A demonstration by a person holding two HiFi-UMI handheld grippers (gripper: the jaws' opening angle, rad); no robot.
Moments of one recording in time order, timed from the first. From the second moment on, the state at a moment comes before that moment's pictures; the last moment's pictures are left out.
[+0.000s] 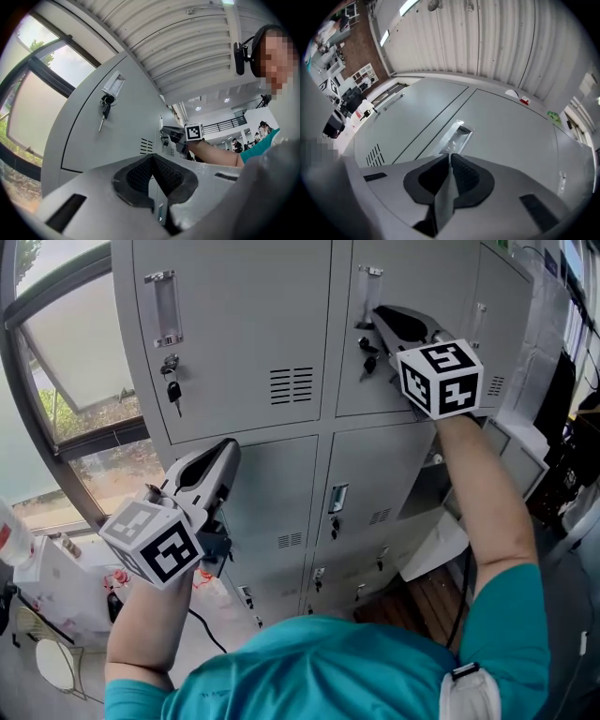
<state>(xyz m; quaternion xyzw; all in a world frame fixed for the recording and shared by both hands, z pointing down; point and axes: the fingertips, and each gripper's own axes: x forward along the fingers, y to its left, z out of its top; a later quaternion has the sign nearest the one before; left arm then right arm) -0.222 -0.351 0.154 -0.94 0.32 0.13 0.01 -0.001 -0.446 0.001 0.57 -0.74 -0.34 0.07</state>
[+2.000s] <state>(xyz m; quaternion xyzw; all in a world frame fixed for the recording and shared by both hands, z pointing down) -0.173 -0.342 0.187 -0.96 0.26 0.10 -0.01 0.055 -0.341 0.154 0.49 -0.87 -0.11 -0.04</state>
